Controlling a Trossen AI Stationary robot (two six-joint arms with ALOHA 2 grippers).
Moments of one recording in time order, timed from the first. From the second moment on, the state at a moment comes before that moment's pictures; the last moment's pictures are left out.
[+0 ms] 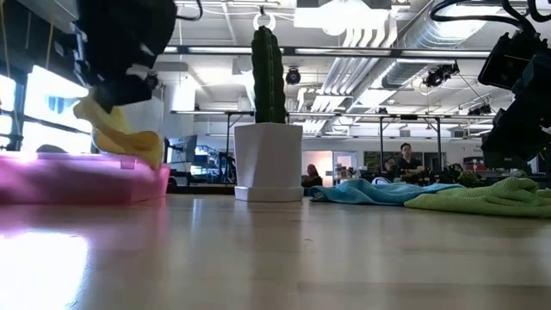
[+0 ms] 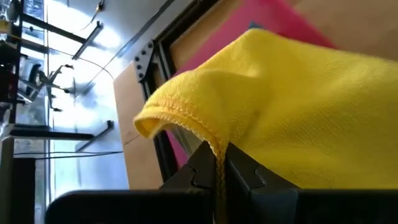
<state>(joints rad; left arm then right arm) 0.10 1.40 0.99 -1.56 -0.73 -1.20 0.54 0.62 0.15 -0.11 0.32 0.84</state>
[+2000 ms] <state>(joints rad) 0.22 1.38 0.90 -1.56 -0.64 -0.93 0.54 0.62 0.15 -0.12 0.32 0.84</state>
